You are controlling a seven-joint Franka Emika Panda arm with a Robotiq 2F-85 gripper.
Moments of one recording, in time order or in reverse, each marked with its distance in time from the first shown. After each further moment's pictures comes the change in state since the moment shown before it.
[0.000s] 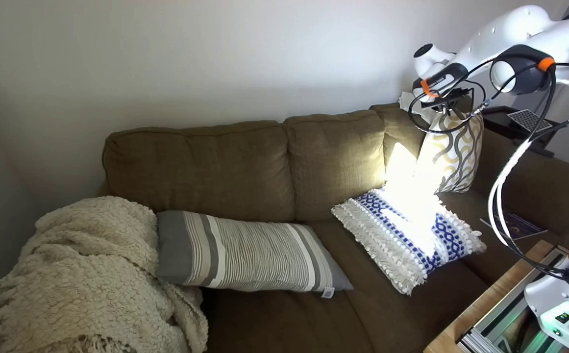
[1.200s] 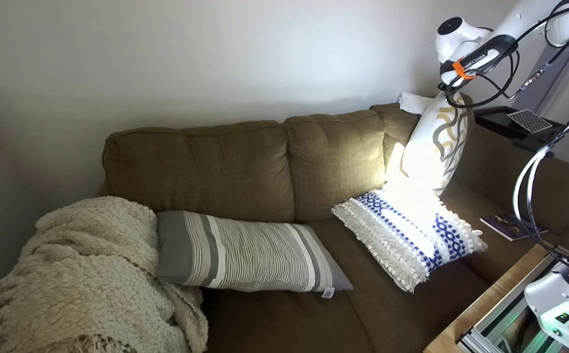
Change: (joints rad) arm -0.032 -0.338 0.093 -0.292 -0.325 0.265 -0.493
